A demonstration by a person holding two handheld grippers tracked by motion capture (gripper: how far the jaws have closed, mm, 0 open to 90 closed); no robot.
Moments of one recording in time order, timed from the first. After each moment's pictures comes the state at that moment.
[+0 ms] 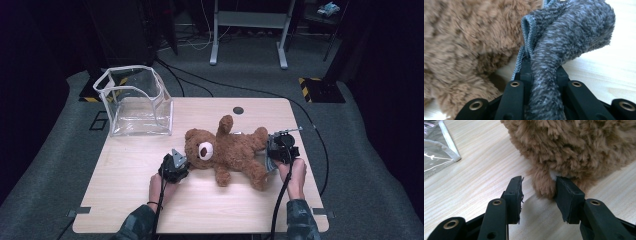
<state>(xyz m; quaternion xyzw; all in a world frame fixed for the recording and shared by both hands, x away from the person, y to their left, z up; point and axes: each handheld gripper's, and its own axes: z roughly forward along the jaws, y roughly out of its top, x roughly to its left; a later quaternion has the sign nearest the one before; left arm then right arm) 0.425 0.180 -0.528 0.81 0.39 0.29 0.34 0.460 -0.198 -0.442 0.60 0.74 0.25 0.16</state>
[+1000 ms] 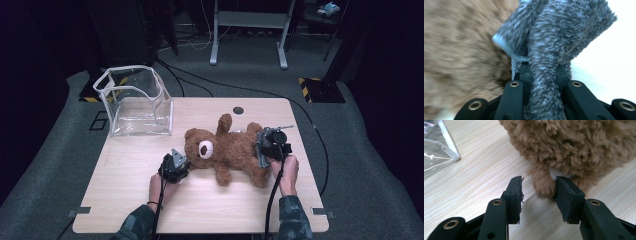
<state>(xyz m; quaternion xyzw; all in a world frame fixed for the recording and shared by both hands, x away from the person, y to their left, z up) 0.425 0.180 -0.528 0.81 0.39 0.28 0.34 0.465 -0.176 -0.436 0.58 0.74 0.27 0.18</state>
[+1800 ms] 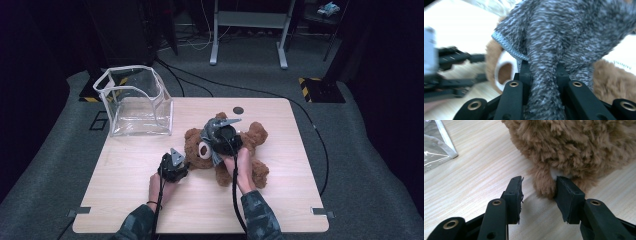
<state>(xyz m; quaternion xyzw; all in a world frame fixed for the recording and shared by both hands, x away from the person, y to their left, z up) 0.428 0.184 -0.528 0.80 0.40 0.26 0.35 0.460 -0.028 -0.405 0.45 0.81 0.35 0.16</state>
